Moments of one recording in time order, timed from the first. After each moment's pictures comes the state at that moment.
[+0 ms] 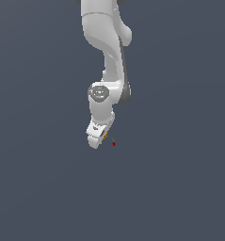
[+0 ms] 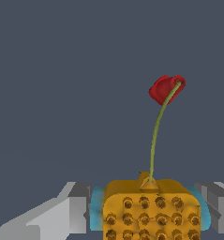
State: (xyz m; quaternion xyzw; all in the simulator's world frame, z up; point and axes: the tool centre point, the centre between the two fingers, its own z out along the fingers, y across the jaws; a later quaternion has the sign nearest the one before) arm -0.036 -0.043 0.050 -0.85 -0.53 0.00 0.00
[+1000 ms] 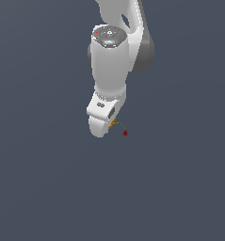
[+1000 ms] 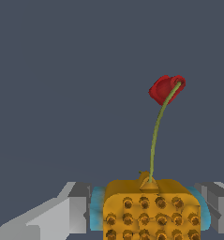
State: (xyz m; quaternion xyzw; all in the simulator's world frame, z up) arm 0.018 -0.004 0.236 -0.85 -0.53 0.00 0.00
